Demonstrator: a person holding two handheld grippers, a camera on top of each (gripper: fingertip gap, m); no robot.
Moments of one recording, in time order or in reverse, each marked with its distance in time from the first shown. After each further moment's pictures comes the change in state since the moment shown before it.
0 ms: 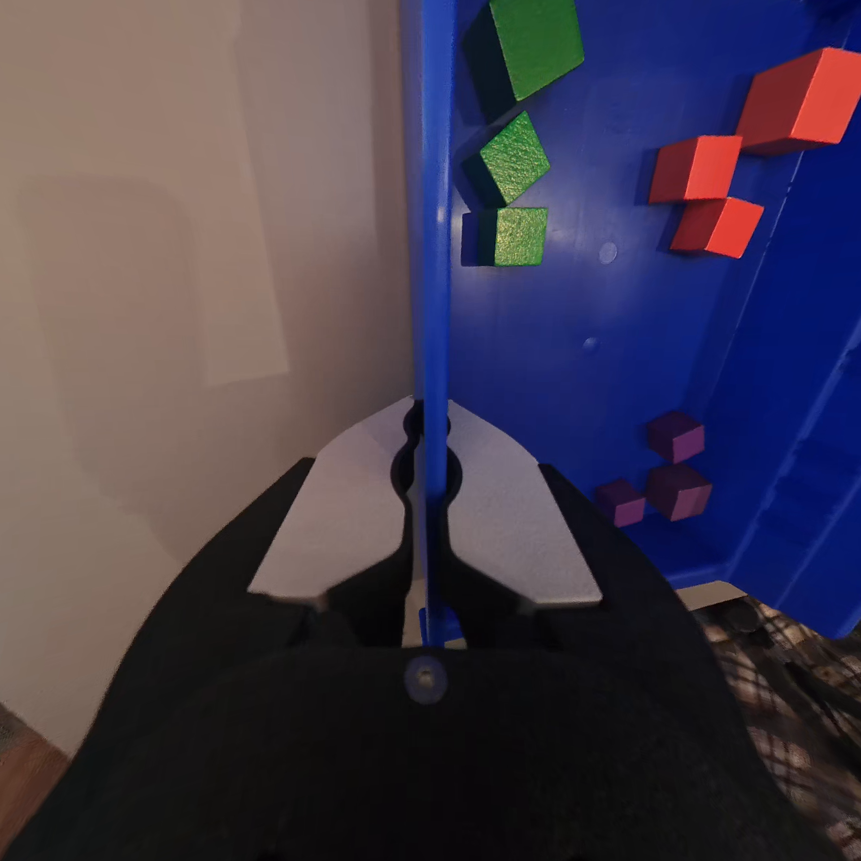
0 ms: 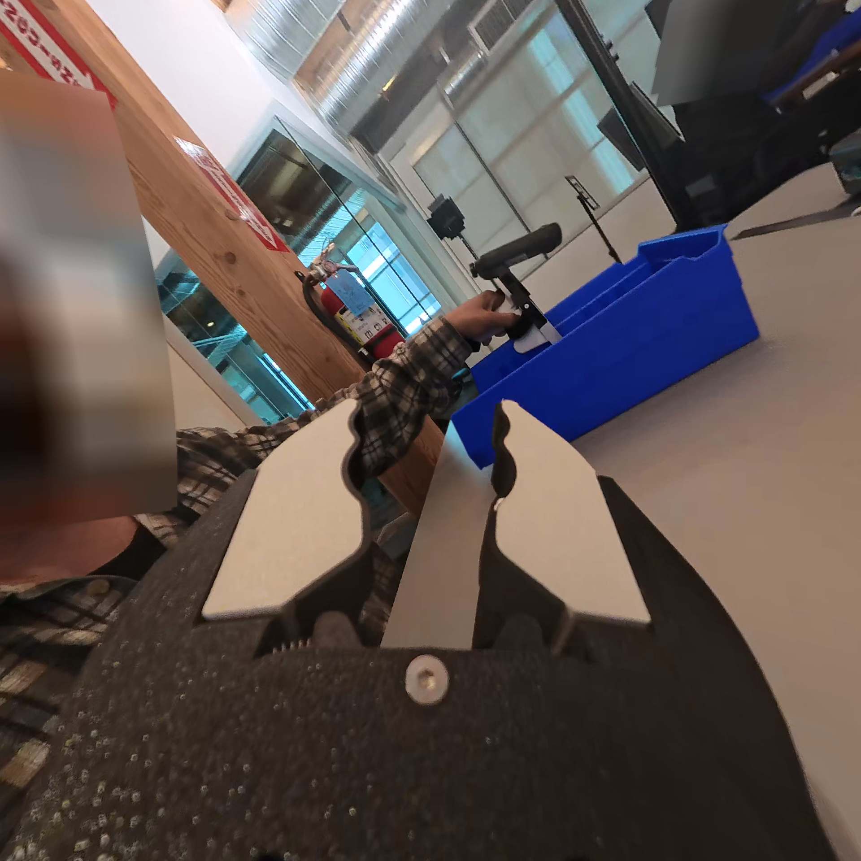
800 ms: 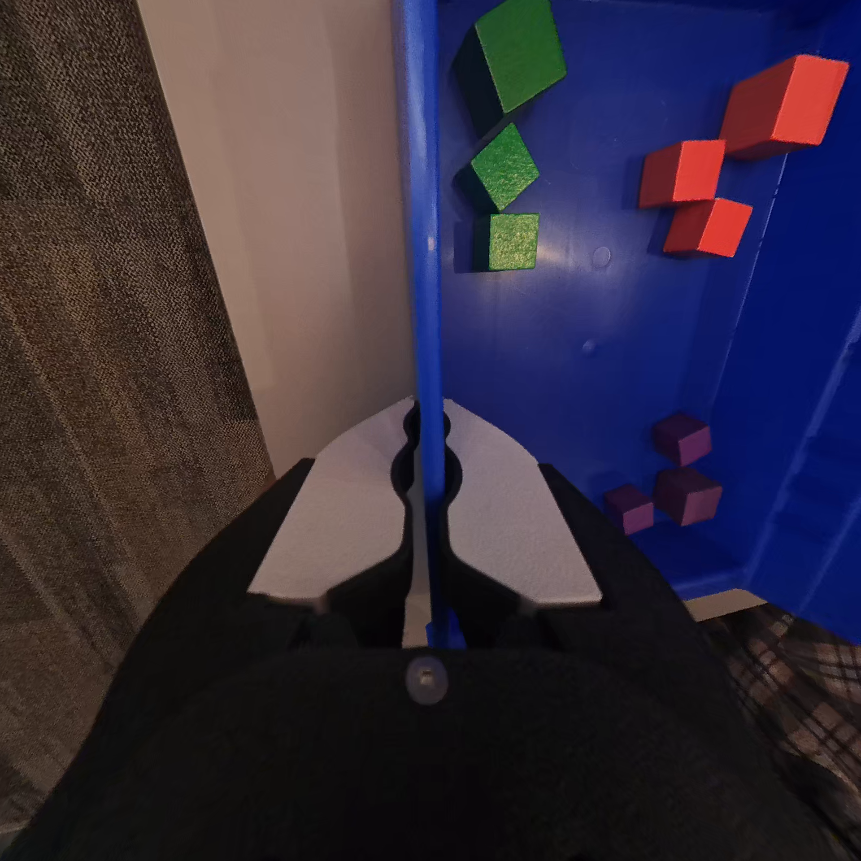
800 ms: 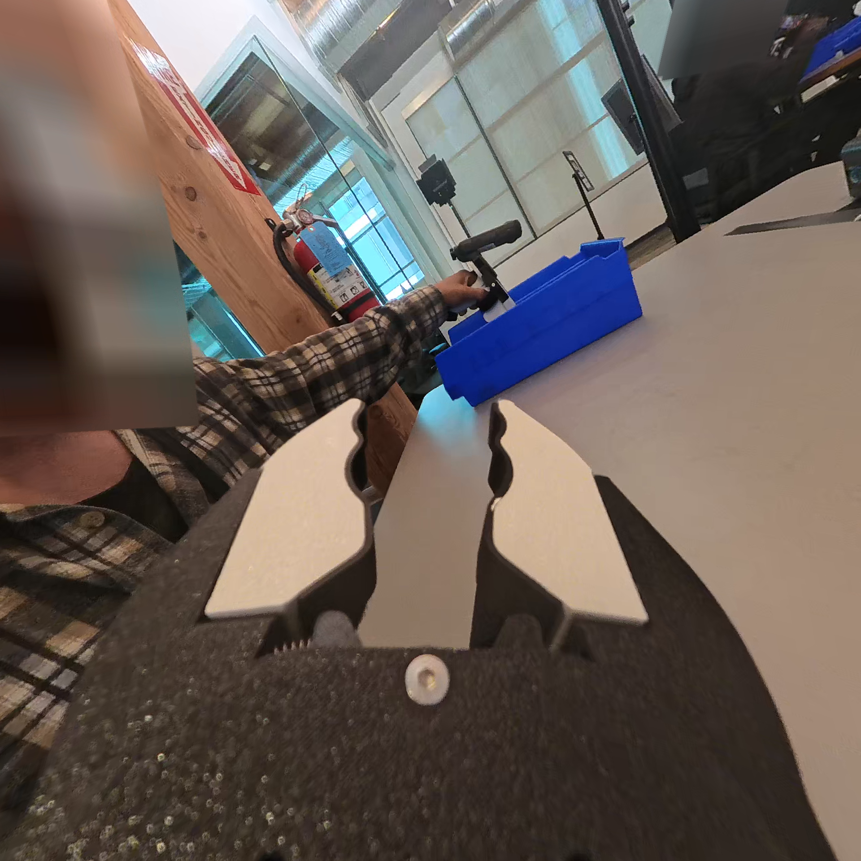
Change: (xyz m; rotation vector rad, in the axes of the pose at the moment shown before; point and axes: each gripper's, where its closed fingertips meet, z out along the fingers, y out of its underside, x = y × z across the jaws) left arm -0.185 0.026 -0.043 0.066 -0.002 -0.005; right arm 0.014 0.020 0.025 -0.073 0.023 -0.102
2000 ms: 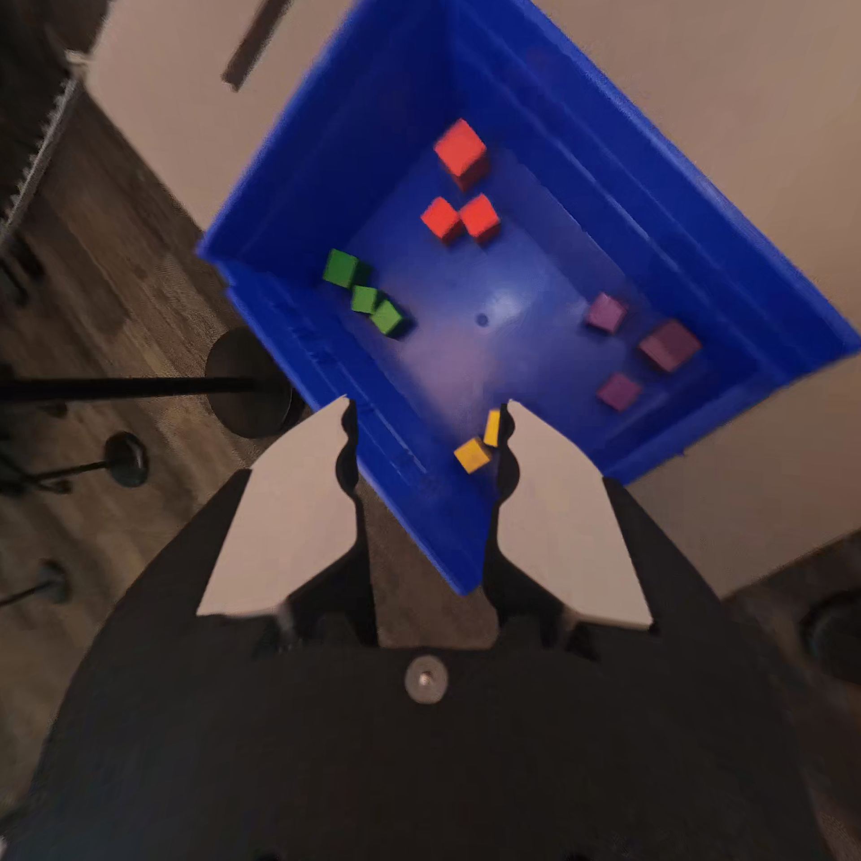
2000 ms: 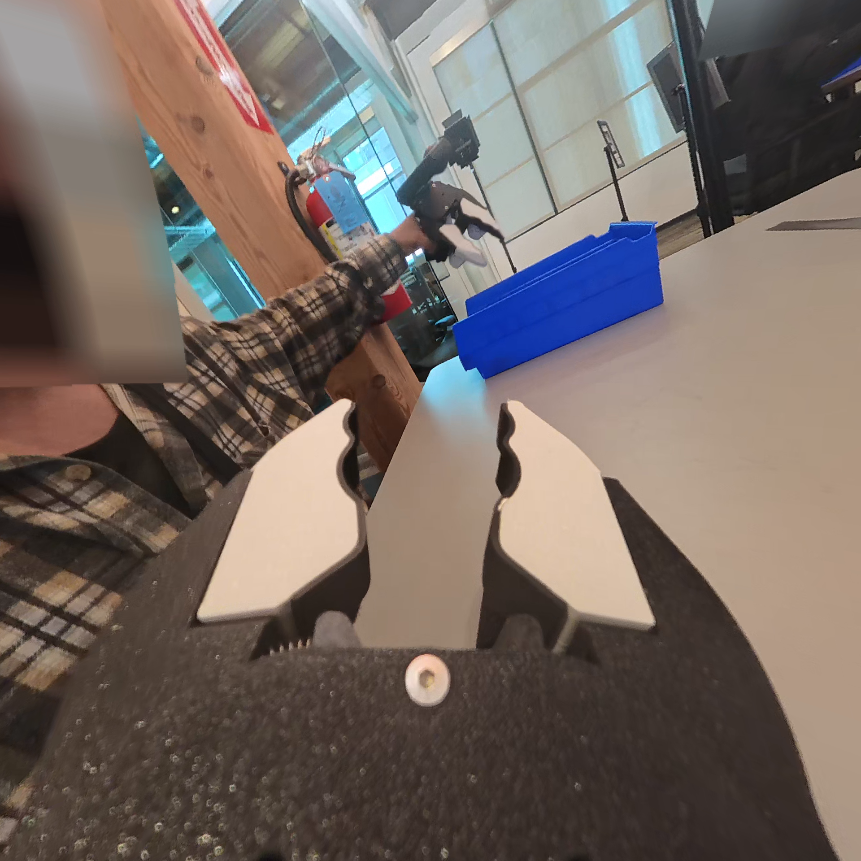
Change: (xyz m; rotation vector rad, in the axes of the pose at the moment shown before) left arm 0.059 0.017 -0.107 0.274 -0.288 0.828; right arm -0.014 0.013 0.009 -0.077 -0.042 -0.086
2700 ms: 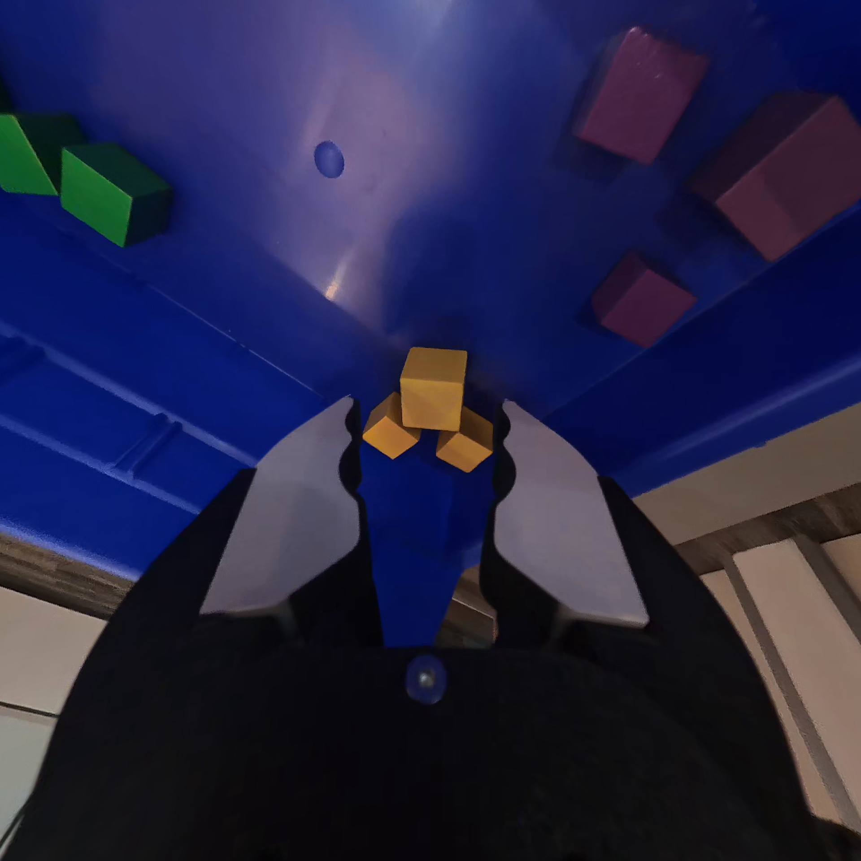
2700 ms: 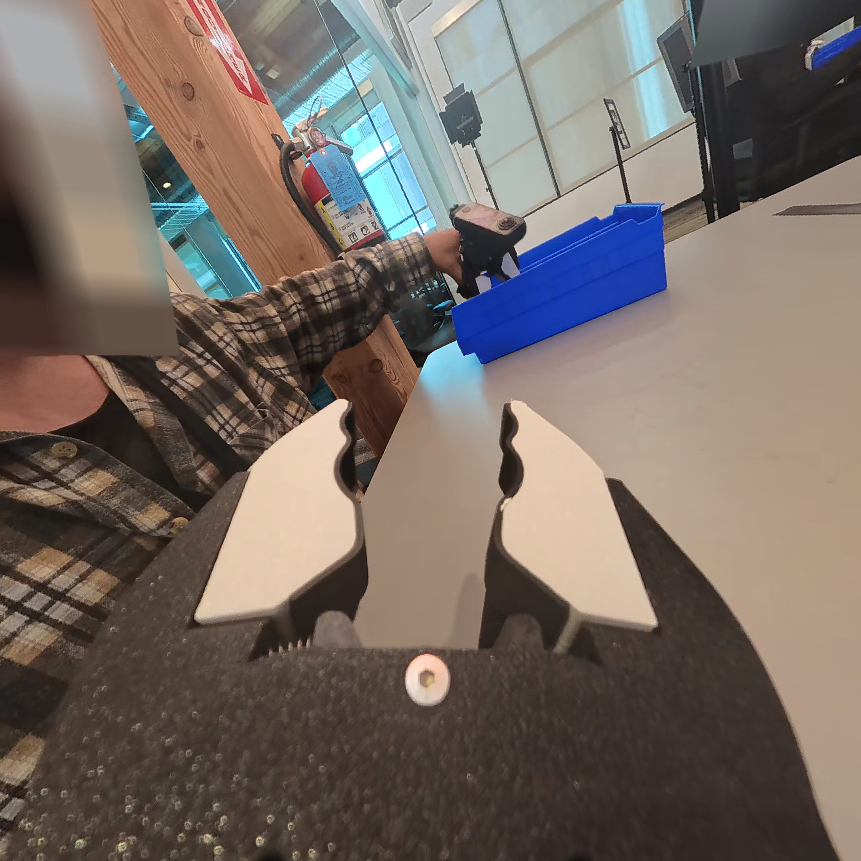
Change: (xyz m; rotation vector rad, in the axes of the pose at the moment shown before) left arm 0.050 0.074 0.093 -0.537 0.196 0.130; right arm 0.002 0.009 0.001 -0.037 0.001 -0.014
